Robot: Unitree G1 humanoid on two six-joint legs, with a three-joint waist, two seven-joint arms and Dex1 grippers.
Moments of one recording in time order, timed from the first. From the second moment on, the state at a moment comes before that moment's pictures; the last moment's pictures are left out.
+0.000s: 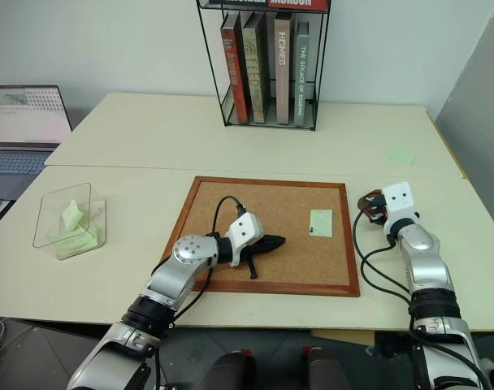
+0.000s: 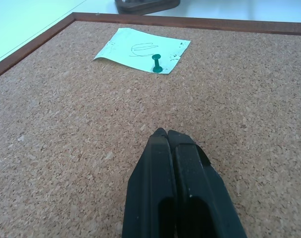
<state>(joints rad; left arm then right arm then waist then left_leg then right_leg) -0.48 0.32 -0.30 0.28 -0.04 0.08 -0.89 -0.49 -0.45 -0.11 0.46 0.02 0.15 0.29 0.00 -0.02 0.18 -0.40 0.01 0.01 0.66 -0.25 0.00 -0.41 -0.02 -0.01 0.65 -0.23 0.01</state>
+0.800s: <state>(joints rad) -0.48 0.32 -0.31 0.29 -0.04 0.07 -0.88 -0.24 -0.39 -0.05 0.03 0.23 0.17 0.51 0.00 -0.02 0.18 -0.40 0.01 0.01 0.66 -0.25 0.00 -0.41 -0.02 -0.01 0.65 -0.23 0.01</state>
